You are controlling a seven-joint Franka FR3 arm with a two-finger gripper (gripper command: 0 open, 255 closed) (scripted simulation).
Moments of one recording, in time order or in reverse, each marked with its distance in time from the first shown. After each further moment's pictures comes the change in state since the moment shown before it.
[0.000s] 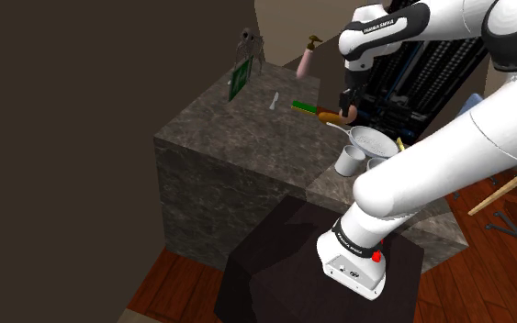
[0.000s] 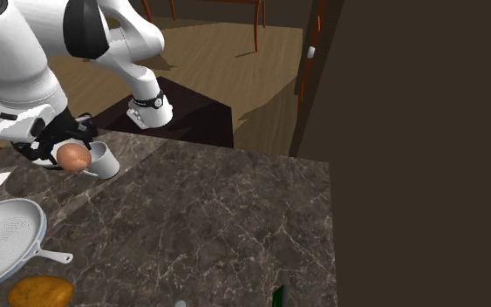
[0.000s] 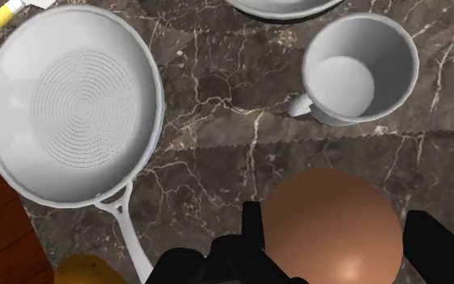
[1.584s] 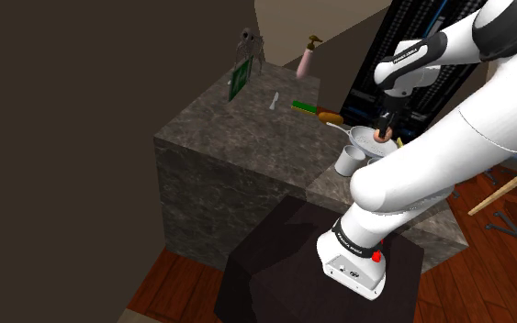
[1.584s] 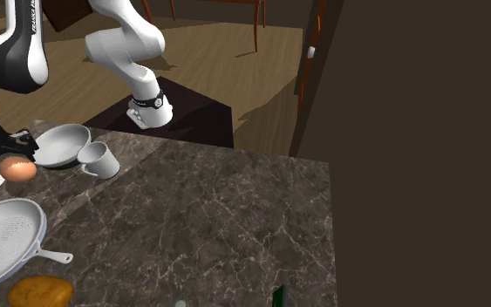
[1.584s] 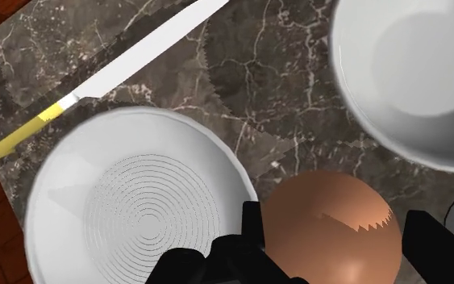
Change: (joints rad) arm -0.155 0.077 -0.261 -0.058 -0.111 0.248 -0.293
